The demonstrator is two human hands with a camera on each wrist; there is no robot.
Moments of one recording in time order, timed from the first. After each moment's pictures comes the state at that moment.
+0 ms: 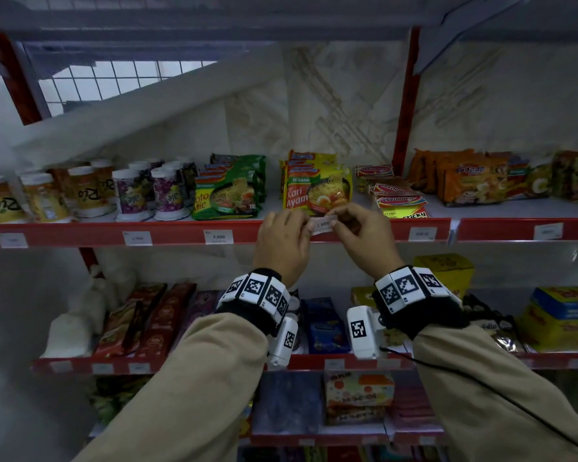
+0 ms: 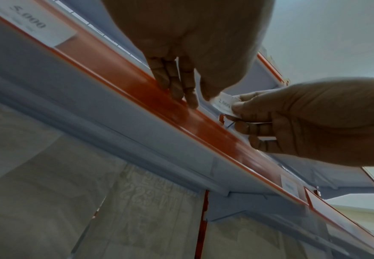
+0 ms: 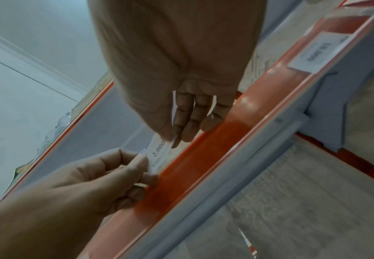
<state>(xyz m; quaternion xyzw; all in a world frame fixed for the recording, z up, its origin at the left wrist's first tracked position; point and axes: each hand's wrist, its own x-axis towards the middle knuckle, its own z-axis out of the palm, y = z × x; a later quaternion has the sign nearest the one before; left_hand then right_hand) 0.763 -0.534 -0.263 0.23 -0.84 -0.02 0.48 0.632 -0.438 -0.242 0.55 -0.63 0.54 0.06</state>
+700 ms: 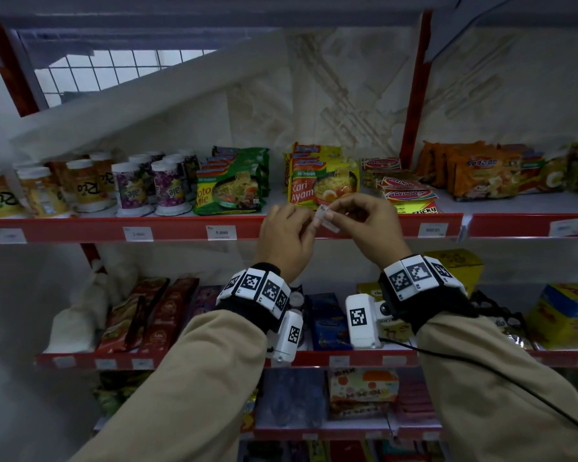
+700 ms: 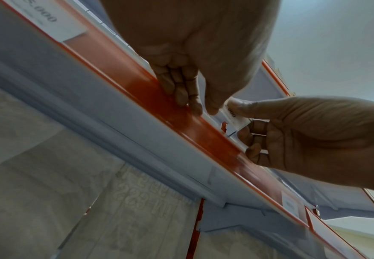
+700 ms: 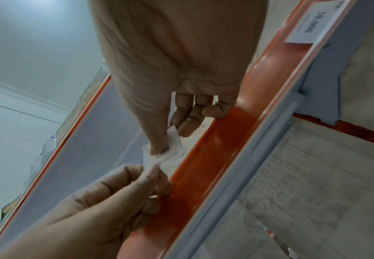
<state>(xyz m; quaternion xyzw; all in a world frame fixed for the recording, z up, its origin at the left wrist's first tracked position) 0.765 -0.539 -0.260 0.20 -0.85 -0.05 0.49 0.637 -0.445 -0.231 0.55 -0.59 0.60 -0.01</state>
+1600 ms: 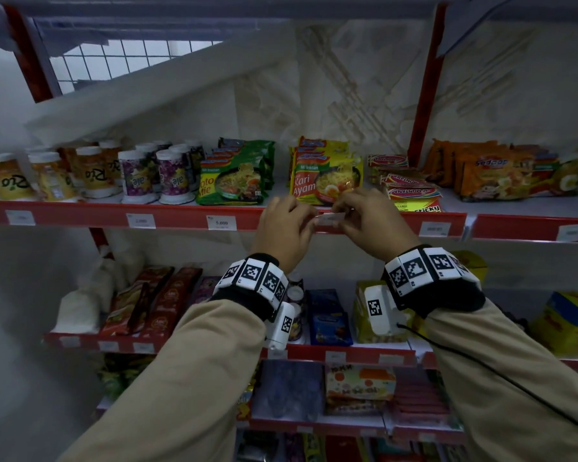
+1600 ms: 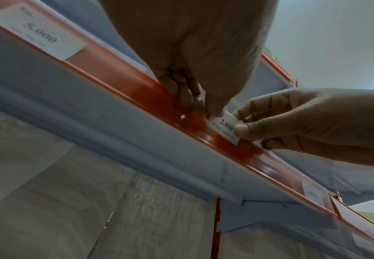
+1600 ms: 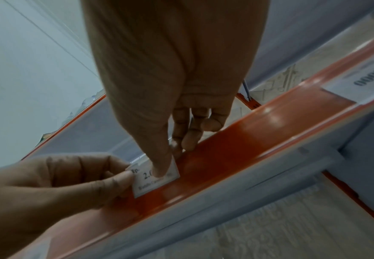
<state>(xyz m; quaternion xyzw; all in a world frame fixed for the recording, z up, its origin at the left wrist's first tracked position) 0.765 -0.538 -0.259 0.23 -0.87 -0.01 0.44 0.612 -0.442 -0.222 0.66 -0.68 0.29 0.15</state>
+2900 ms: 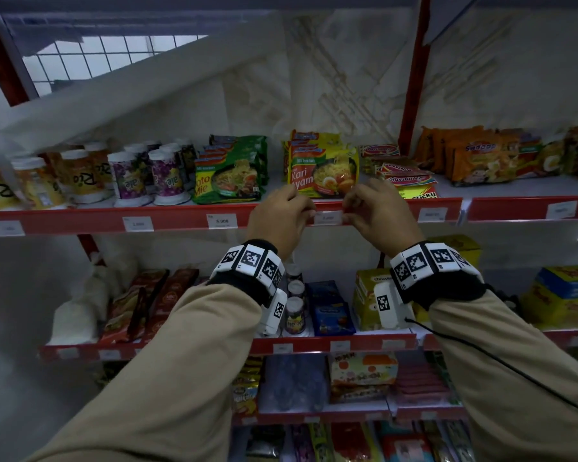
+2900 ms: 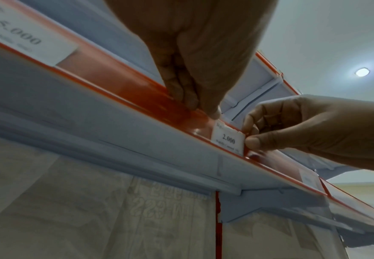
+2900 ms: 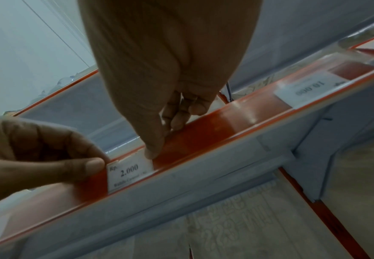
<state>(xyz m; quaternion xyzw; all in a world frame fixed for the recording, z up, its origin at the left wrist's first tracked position) 0.781 -0.542 -0.243 0.19 -0.89 0.01 0.41 0.608 -0.436 -0.239 0.61 -0.69 0.33 0.19</state>
